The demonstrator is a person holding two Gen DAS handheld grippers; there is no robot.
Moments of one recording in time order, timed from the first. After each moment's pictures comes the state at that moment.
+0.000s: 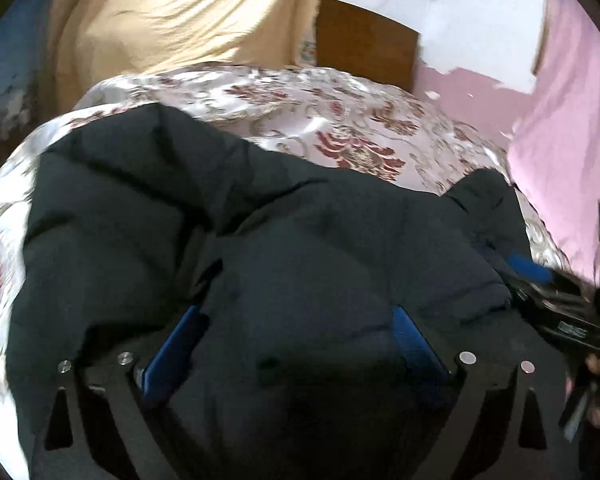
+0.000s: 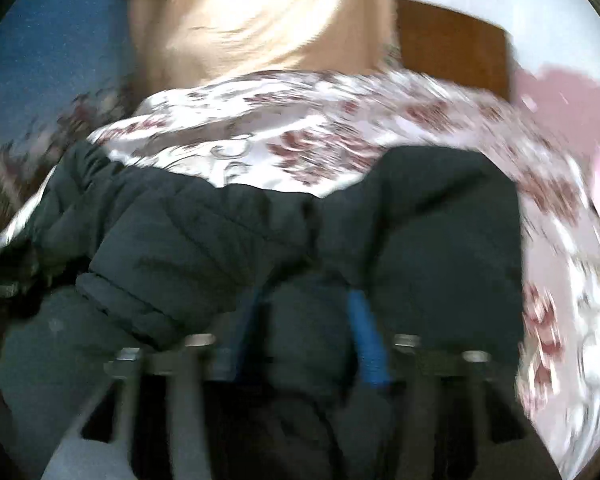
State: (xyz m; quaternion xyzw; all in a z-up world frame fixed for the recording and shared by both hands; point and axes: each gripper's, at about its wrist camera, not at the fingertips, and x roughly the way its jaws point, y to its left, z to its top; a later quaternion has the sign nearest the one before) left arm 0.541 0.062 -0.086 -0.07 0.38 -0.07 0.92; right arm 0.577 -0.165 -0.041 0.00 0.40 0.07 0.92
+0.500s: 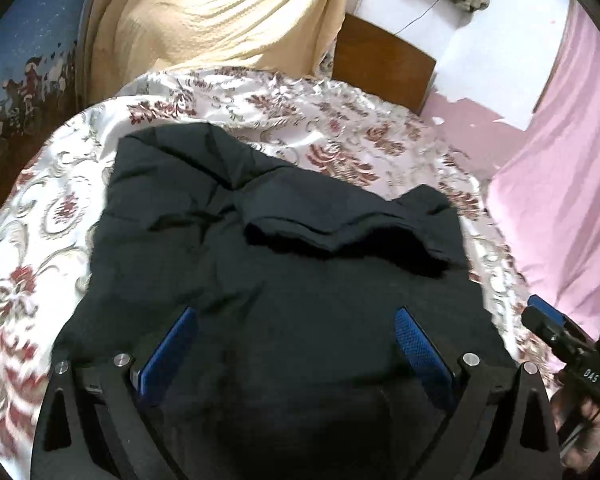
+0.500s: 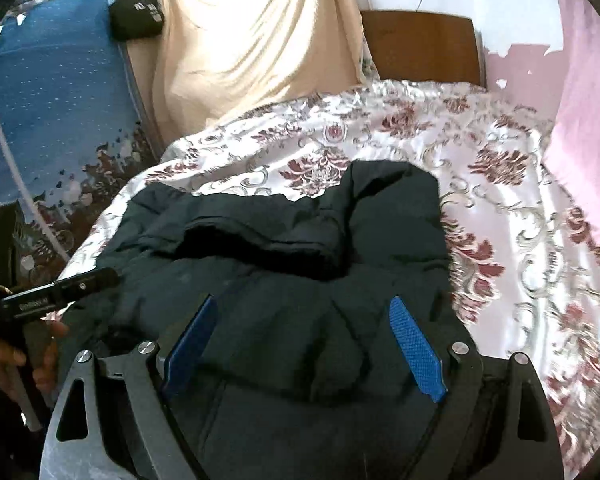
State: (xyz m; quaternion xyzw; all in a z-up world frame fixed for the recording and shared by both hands) left arm 0.436 0.063 -0.021 -0.14 0.38 -0.06 0.91; right arm 0.449 -0.200 0.037 0.04 0.35 0.09 0.93
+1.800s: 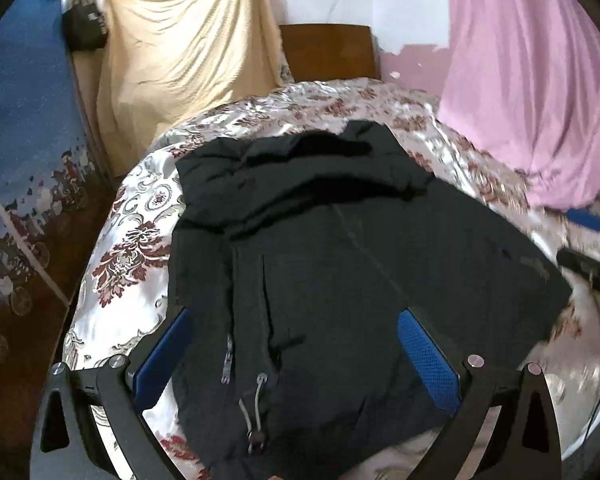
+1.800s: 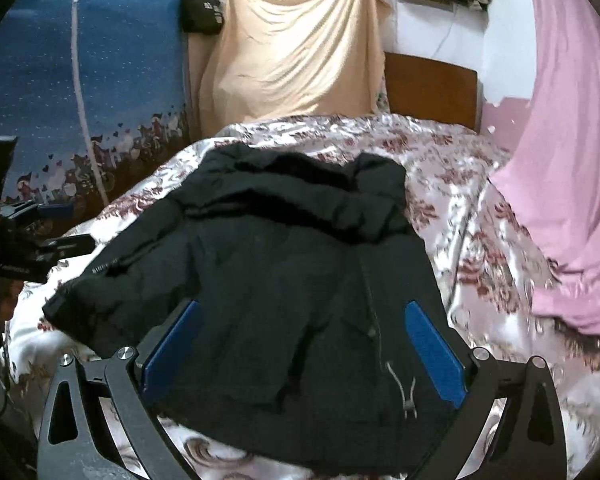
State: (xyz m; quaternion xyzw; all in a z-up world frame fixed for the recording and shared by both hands) left arm 0.161 0.015 0.024 0.08 0.36 -0.05 0.93; right arm 0.155 -0.195 0.088 -0.04 0.32 0.09 0.94
